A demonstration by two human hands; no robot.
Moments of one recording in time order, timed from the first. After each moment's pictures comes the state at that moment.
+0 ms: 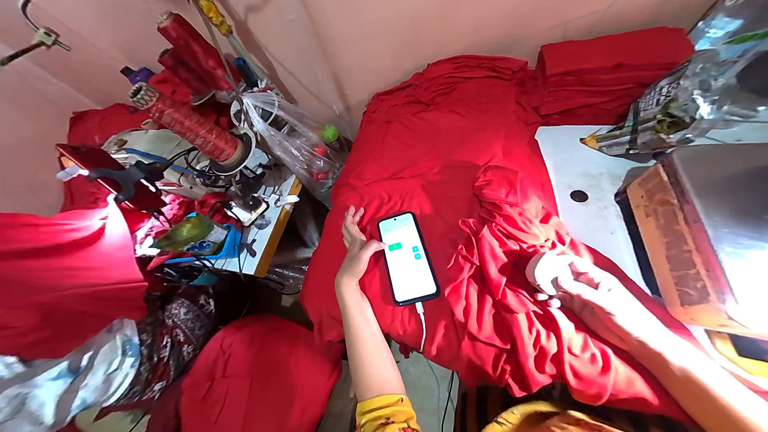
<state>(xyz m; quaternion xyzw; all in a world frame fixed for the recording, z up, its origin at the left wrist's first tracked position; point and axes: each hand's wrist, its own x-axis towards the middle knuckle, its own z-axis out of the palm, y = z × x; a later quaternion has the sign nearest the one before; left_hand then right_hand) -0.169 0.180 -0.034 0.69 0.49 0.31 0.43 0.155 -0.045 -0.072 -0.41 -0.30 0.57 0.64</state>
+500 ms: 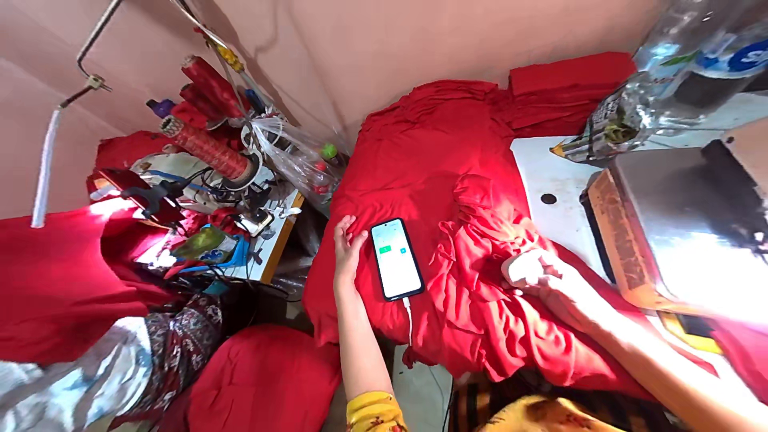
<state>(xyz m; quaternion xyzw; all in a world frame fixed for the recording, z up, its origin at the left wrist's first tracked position) -0.165 0.187 -0.045 0.64 0.47 0.44 0.41 0.154 -0.047 -0.071 -0.39 -0.32 0.56 0.66</state>
